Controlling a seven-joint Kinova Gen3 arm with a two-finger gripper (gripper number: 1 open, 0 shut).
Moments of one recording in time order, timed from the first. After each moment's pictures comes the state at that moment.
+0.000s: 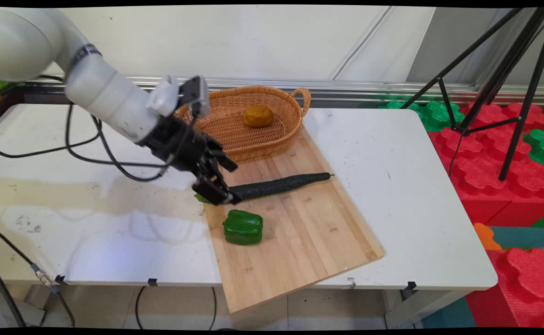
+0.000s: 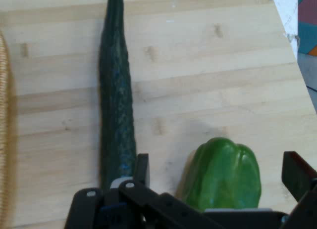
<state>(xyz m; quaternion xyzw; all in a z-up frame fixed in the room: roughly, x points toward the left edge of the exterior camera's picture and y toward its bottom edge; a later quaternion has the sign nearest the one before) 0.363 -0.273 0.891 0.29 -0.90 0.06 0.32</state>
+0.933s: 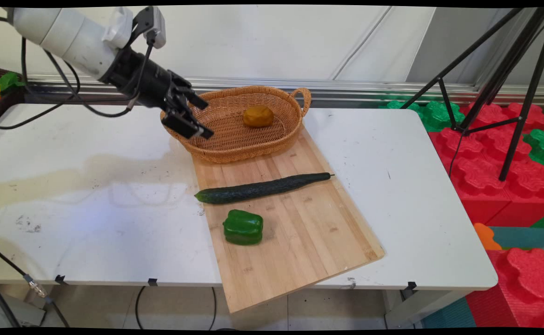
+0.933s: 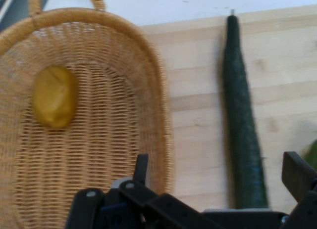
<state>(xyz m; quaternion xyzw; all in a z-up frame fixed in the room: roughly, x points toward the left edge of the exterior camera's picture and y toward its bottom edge) 0.450 -0.309 0.950 0.30 -0.89 0.15 0.32</state>
